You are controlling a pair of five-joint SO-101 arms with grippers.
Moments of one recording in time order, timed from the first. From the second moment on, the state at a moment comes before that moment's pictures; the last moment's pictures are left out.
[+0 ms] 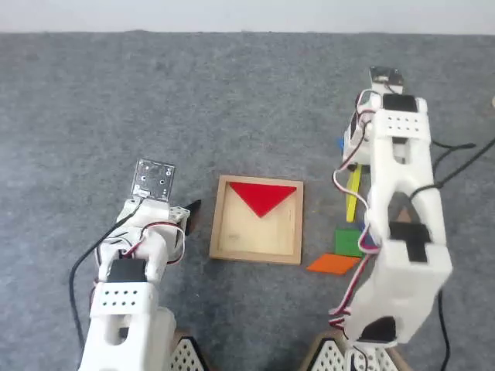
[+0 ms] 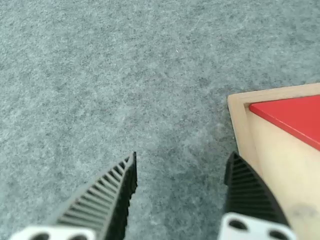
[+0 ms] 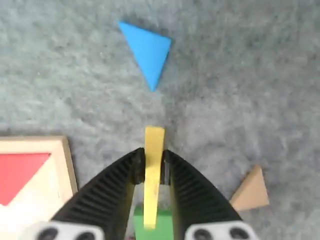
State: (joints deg) left arm -7.3 -61.3 86.2 32.5 -7.3; right arm 0.3 19.8 -9.8 81.0 -3.5
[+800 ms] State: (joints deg) left arm -7.3 -61.3 86.2 32.5 -7.3; right arm -12.4 -11.3 17.1 73.4 -2.9
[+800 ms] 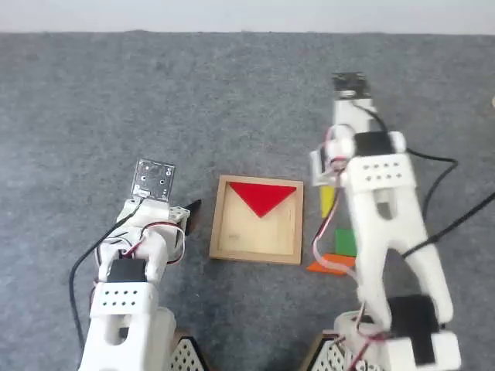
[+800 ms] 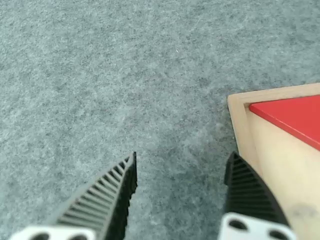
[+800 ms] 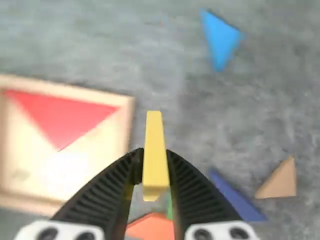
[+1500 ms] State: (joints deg) left arm -7.3 -61.3 86.7 30.8 -7.3; right arm -28.0 -4.0 22.6 52.5 -34.0
